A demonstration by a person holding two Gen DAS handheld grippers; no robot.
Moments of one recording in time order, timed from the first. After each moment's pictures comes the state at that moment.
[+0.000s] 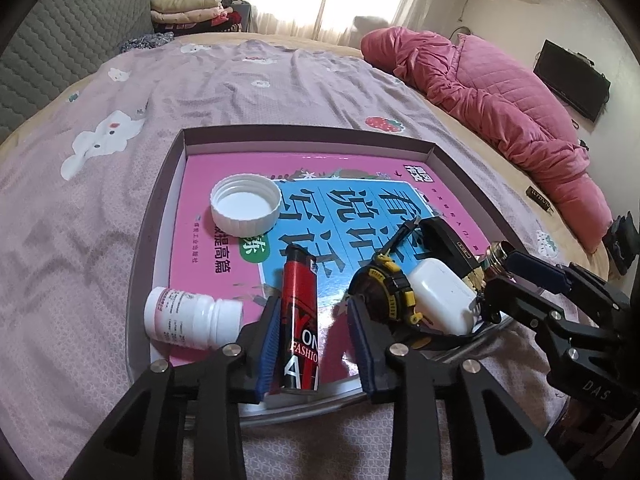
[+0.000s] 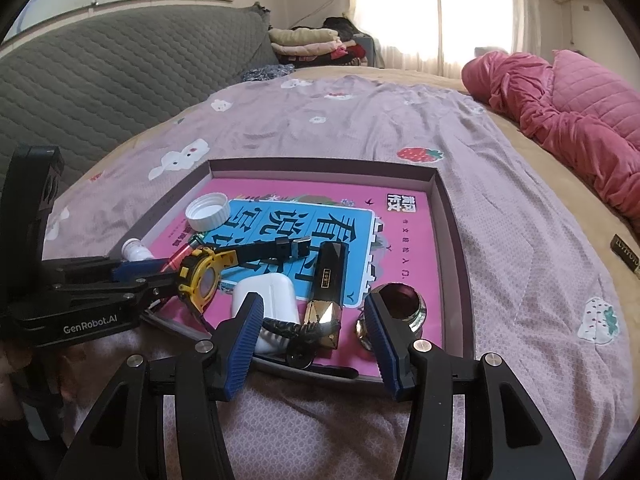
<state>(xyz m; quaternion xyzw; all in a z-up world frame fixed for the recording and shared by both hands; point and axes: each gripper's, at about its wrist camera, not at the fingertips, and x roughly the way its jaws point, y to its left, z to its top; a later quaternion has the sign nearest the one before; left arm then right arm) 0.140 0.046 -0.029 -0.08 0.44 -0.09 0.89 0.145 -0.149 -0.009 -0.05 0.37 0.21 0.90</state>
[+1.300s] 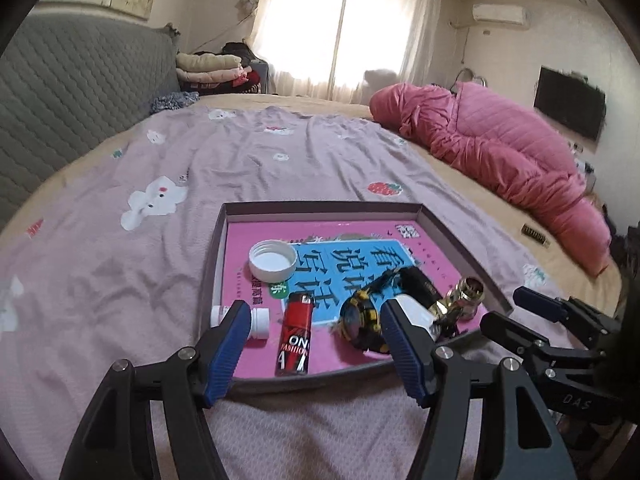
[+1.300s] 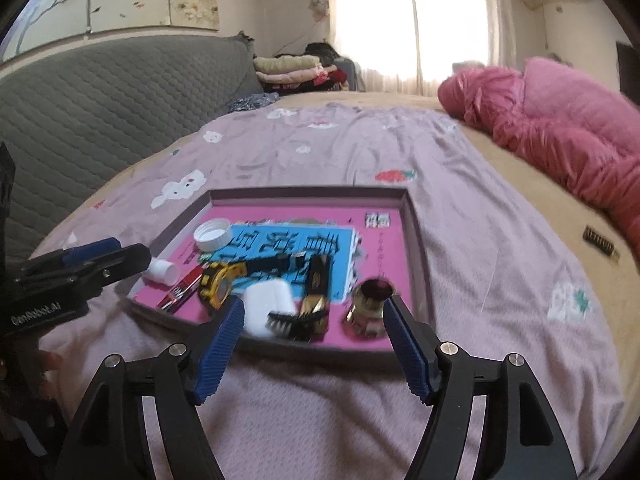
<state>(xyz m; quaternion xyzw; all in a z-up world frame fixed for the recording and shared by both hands) 0.080 0.044 0.031 -0.06 0.34 -0.05 0.94 0.101 -0.167 0.016 -0.02 0.34 0.18 0.92</state>
